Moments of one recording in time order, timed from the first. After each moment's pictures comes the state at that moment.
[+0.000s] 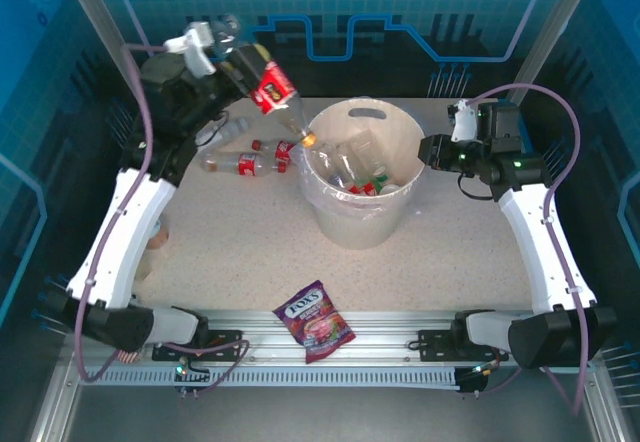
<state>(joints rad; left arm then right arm) -0.29 1.39 1.69 -0.31 0.24 -0.75 0.08 1.24 1.36 -0.82 -0.40 0.28</state>
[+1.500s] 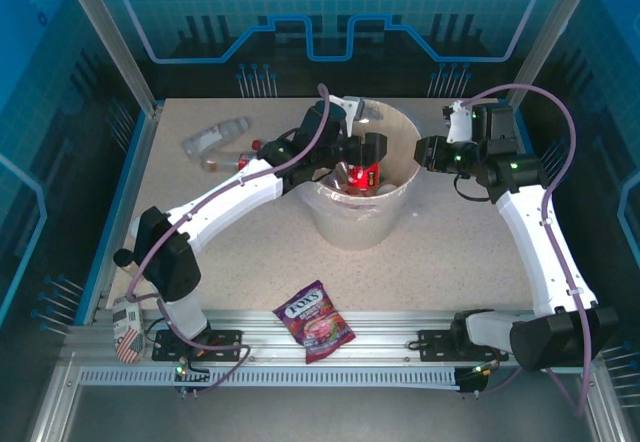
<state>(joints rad) -0.71 1.75 1.63 -0.33 0.04 -0.48 0.12 1.24 1.36 -0.82 -0.38 0.30</state>
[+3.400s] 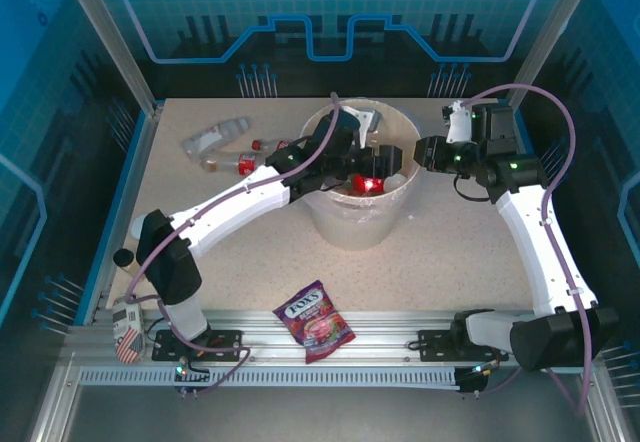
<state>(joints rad) -0.78 1.75 1.66 -0.37 0.09 -0.55 0.12 1.24 1.36 -0.82 -0.38 0.30</state>
